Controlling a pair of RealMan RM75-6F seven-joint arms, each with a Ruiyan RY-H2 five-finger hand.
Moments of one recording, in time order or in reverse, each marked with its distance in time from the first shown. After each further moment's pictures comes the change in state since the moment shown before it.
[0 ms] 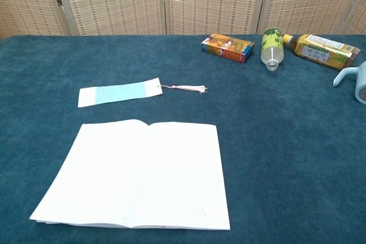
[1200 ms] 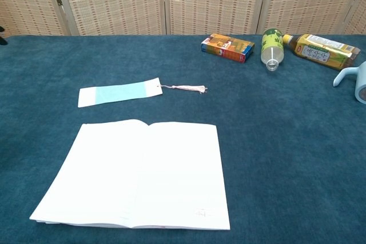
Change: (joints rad) left arm -0.199 -0.047 -0.043 0.058 0.135 -0.128 -0.142; right arm -0.004 0.052 0.008 -0.046 -0.041 0.039 0.010
